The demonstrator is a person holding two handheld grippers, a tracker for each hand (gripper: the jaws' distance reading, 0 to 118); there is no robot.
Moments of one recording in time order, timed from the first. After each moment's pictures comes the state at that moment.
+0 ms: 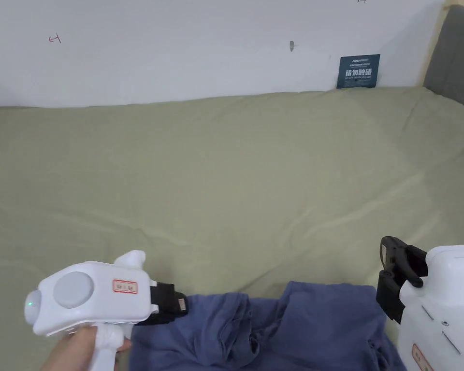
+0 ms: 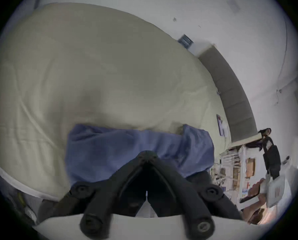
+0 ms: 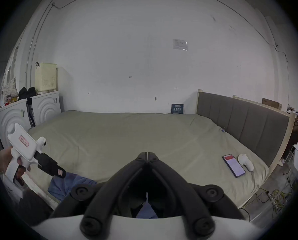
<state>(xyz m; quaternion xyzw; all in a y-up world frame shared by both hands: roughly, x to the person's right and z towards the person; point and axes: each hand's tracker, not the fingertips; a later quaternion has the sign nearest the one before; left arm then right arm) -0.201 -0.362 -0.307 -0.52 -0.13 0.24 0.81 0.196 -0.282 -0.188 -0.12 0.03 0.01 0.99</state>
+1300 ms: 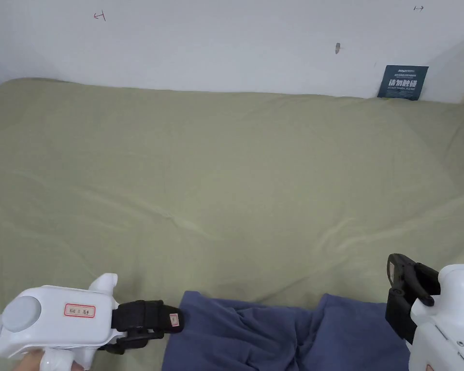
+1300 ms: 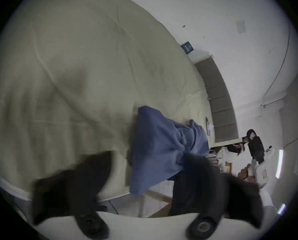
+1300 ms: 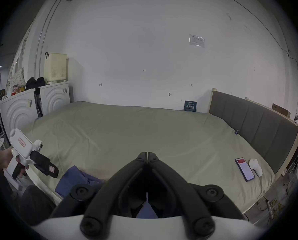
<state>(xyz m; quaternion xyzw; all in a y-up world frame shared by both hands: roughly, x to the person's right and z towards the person) -0.277 -0.418 -0.270 -0.51 -0.21 0.35 0.75 0.148 -0.284 -0.207 -0.15 0.08 0.04 0.98</state>
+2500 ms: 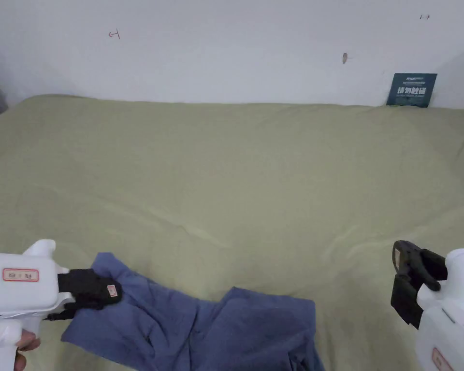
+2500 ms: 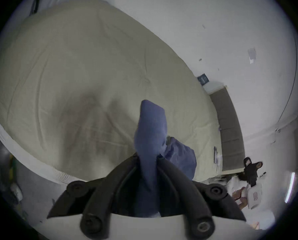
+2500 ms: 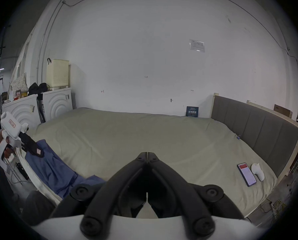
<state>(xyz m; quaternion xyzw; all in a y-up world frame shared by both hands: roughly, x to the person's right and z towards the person) -0.331 -0.313 -0.246 -0.46 -0.06 0.33 0.82 0.152 -0.268 -0.208 -0.12 0.09 0.03 0.99</state>
